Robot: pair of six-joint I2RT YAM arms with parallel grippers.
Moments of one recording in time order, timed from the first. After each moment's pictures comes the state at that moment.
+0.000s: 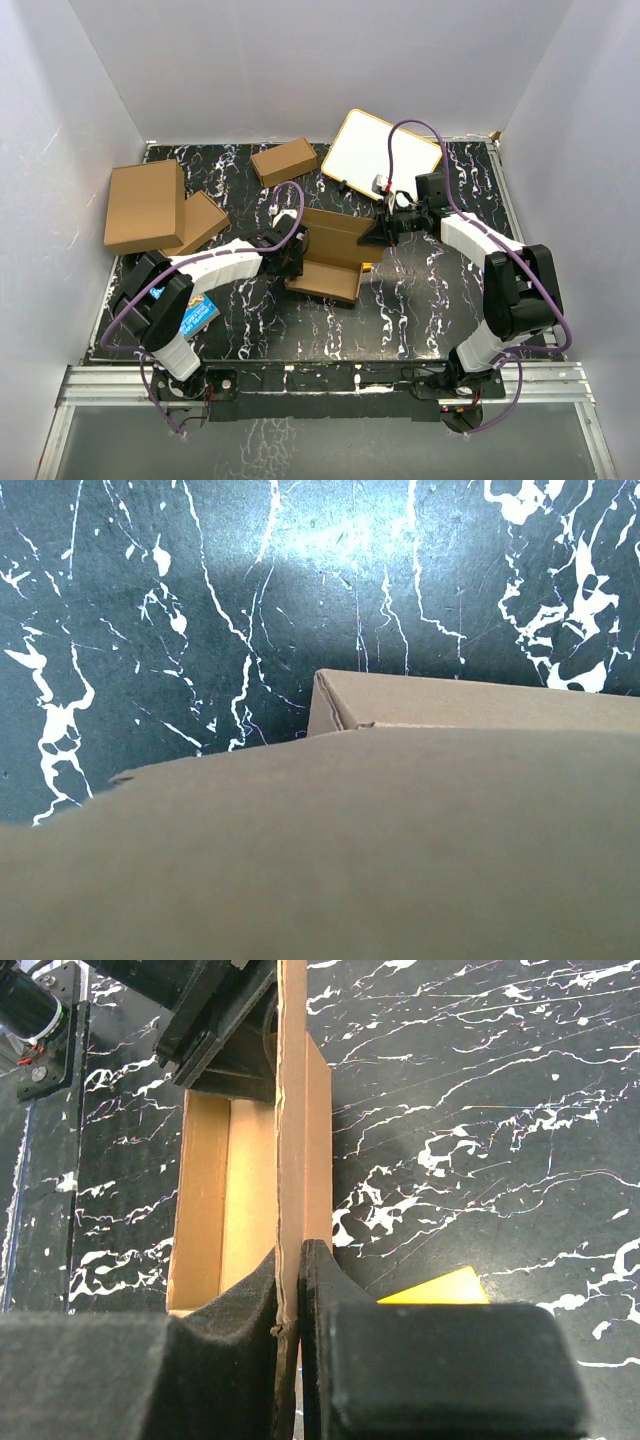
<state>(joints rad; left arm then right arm) -0.72 1.63 0.96 -0.38 -0.23 -0.58 0.18 1.60 1.00 -0.21 -1.16 -0.50</state>
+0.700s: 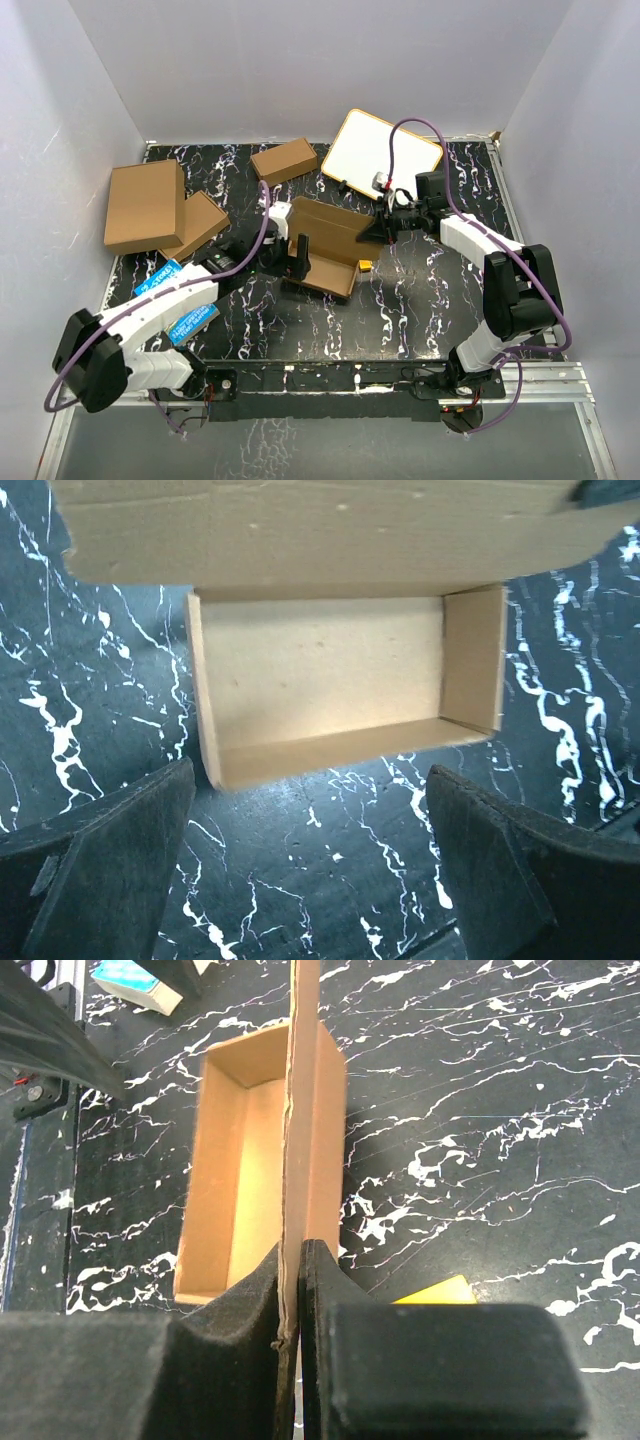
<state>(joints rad) -0.73 1.25 0.84 -0.34 -0.08 -0.39 0.18 1.60 0.99 -0.13 -1.15 -0.42</state>
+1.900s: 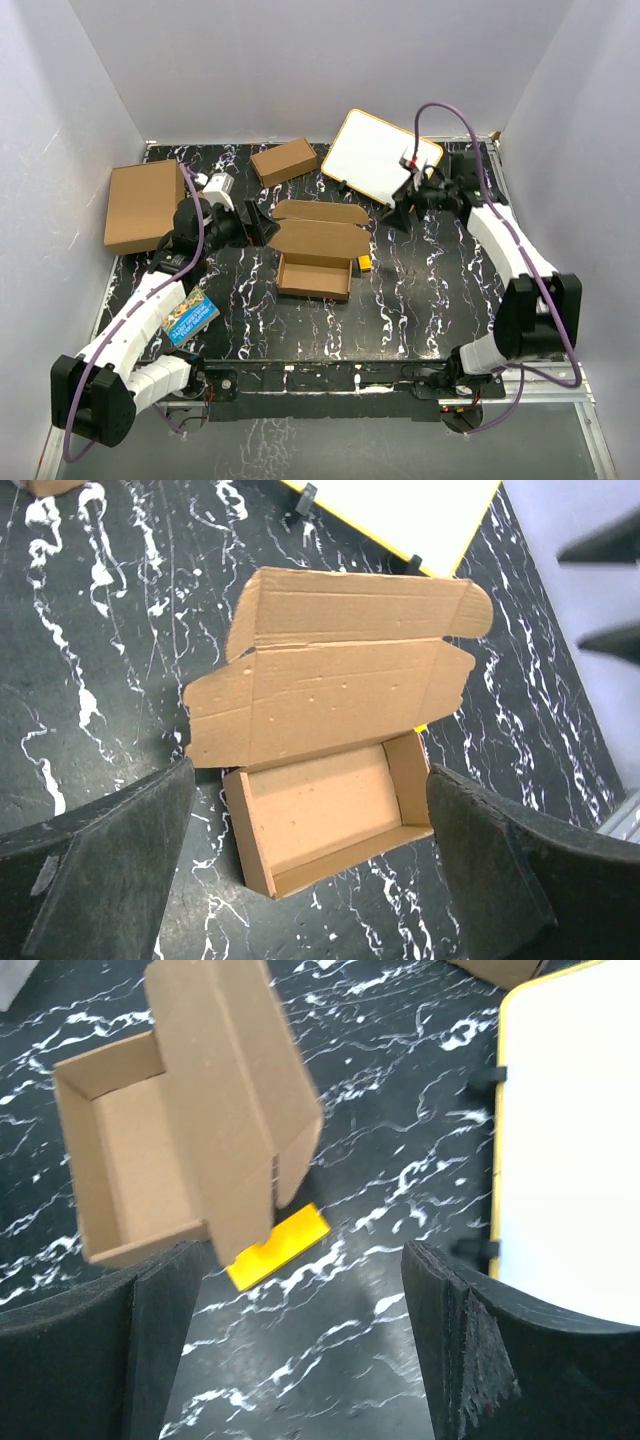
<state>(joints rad) -0.30 1.05 0.78 -0.13 0.32 -0.40 0.08 1.53 1.23 -0.44 -0.93 -0.59</state>
